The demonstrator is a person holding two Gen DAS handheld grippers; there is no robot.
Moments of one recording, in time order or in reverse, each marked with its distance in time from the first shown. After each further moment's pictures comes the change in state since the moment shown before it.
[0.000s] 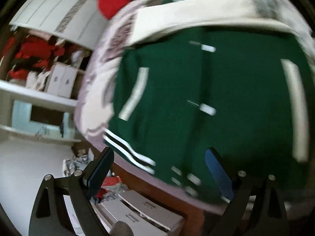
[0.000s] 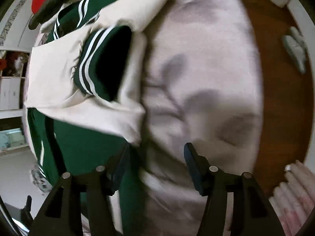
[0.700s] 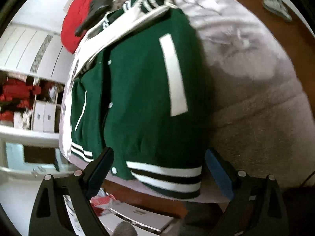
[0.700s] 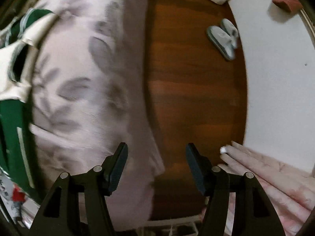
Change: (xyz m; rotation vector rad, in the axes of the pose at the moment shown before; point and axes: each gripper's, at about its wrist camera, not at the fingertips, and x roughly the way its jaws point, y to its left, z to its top) left arm -0.040 -0.149 -0.057 0.265 -0.137 -0.041; right arm -0.089 -0.188 -0.063 0.090 0.023 -0.399
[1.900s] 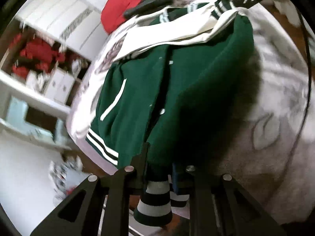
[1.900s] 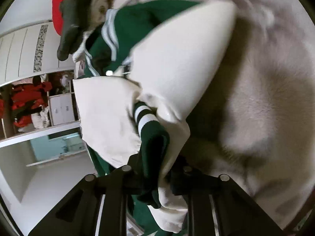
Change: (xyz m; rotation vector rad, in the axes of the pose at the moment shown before) left arm 0.006 0.125 -0.001 -0.392 -0.027 0.038; right arm 0.018 0.247 0.161 -0.051 0.065 0.906
